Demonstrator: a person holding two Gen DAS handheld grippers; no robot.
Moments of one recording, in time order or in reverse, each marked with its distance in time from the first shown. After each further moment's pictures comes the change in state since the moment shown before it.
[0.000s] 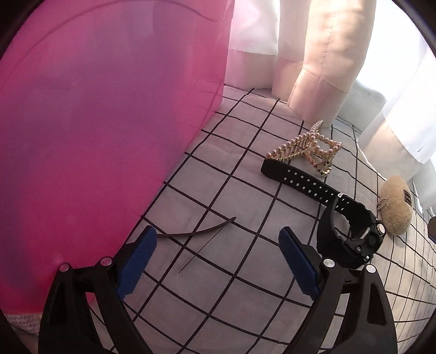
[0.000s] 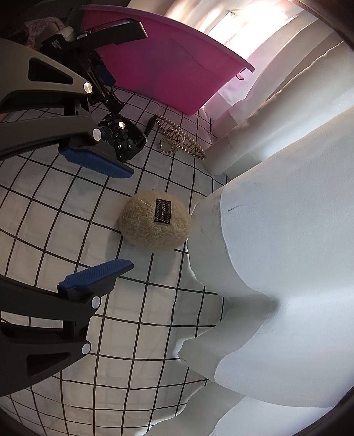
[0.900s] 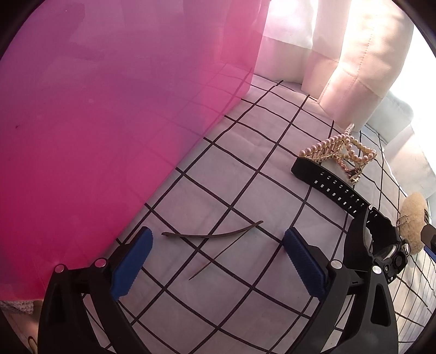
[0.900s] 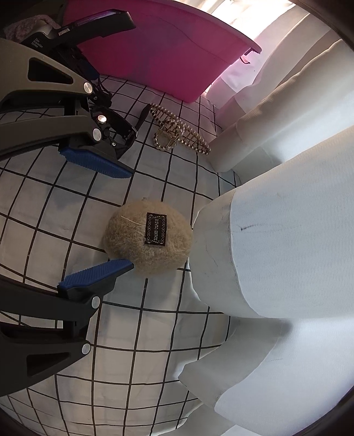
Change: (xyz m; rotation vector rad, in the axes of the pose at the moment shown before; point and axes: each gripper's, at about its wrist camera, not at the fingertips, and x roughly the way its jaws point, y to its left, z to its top) left arm 0.025 0.014 0.002 -0.096 0.038 0.042; right arm 0.044 0.020 0.008 0.033 0.033 -0.058
